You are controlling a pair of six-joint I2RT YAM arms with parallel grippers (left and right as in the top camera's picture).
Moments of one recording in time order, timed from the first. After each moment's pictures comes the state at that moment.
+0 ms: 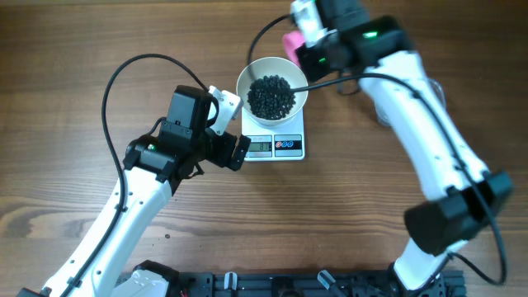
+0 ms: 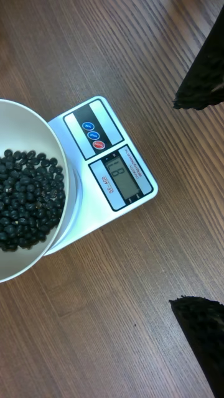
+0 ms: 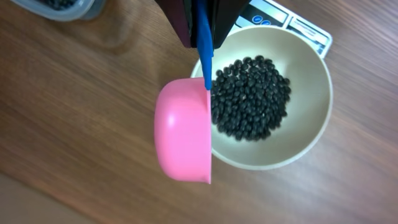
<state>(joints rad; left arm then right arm) -0.37 1.28 1.01 -0.70 0.14 0.09 0.39 1.87 1.96 -1.08 -0.04 -0.11</state>
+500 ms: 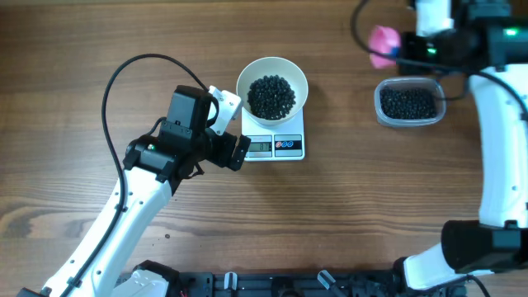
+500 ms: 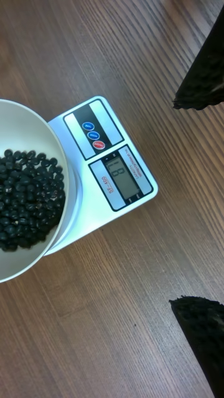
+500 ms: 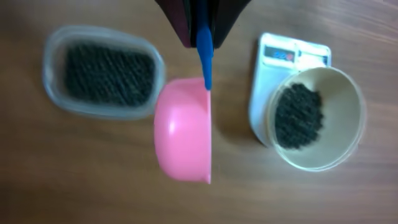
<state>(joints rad) -0.37 1.28 1.01 -0.70 0.14 0.09 -0.01 1.72 1.97 -1.34 -0.18 -0.04</state>
